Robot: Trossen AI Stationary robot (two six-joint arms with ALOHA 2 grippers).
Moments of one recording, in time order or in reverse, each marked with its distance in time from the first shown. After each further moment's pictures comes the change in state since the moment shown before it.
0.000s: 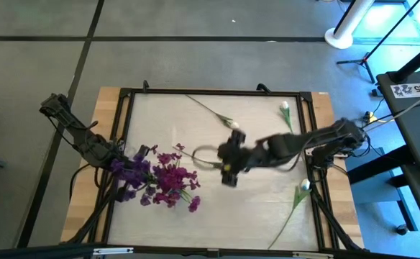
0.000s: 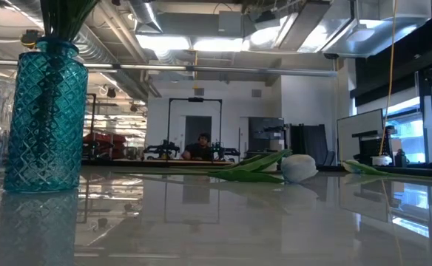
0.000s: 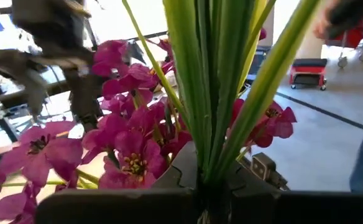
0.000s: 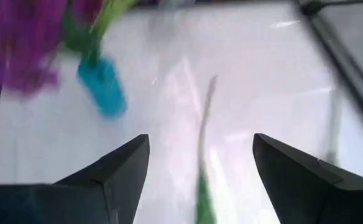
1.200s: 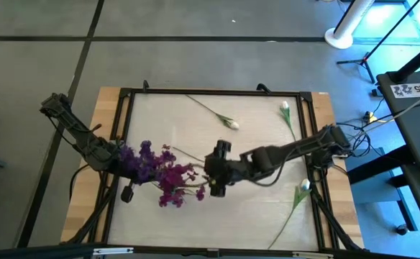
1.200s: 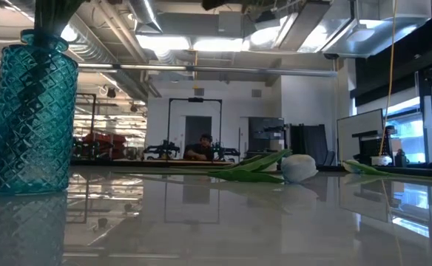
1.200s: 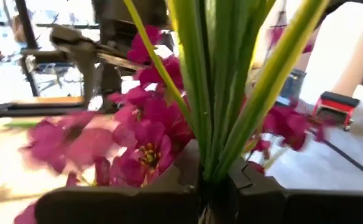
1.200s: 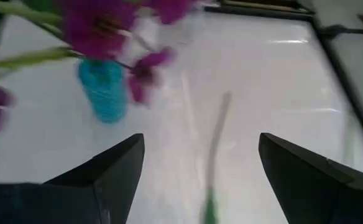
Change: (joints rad) left arm -0.018 0.048 -0.004 0.062 -0.148 -0.253; right arm 0.038 0.165 0.088 0.081 0.055 -0.107
